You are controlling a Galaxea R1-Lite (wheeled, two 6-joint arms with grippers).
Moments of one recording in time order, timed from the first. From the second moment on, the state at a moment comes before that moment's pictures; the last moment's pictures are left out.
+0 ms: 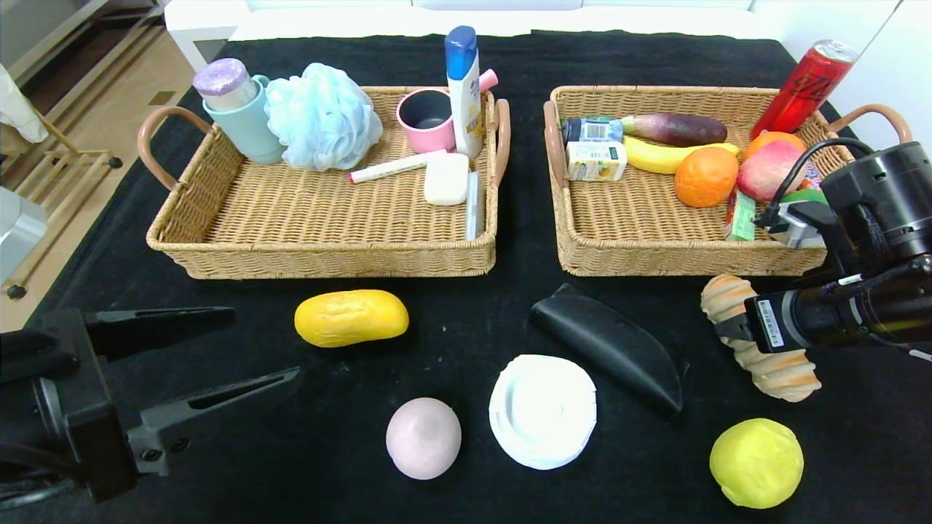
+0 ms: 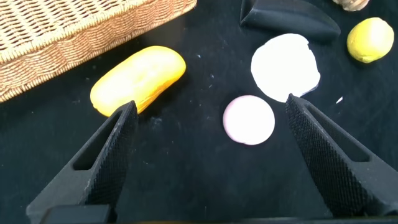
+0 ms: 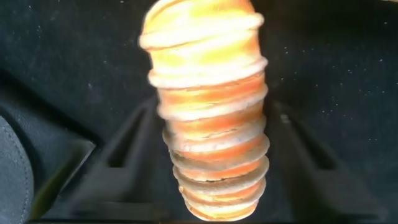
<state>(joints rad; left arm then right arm) -0.31 1.04 -0.73 -0.07 -0.34 0.11 0.30 1.61 -1.22 0.41 -0.21 0.11</state>
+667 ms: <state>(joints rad) -0.31 1.03 -0.72 -0.07 -0.34 0.11 0.31 1.60 -1.22 0.41 -0.21 0.11</state>
